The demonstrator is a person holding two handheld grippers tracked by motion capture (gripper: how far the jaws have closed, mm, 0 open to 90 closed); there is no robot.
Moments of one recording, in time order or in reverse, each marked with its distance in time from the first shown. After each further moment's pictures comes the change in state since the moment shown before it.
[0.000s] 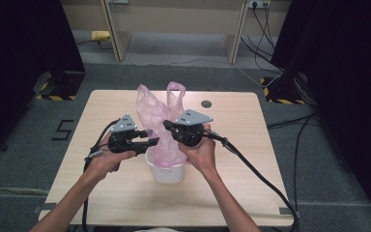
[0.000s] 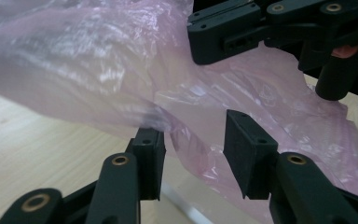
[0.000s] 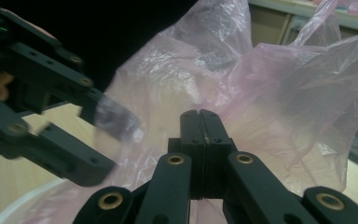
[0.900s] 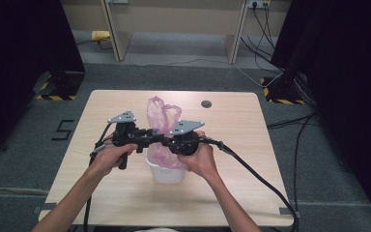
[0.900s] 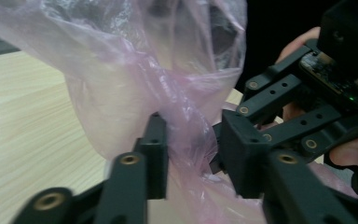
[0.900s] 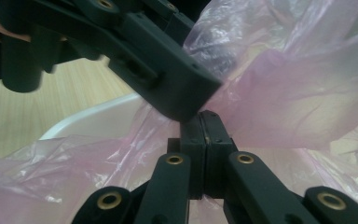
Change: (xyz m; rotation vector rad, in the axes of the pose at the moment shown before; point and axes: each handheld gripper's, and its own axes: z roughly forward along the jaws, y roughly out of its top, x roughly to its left) left arm 0.016 0.000 0.012 -0.093 -0.186 -0.174; right arm 0.009 -0.023 0.010 0.169 0.157 -0.031
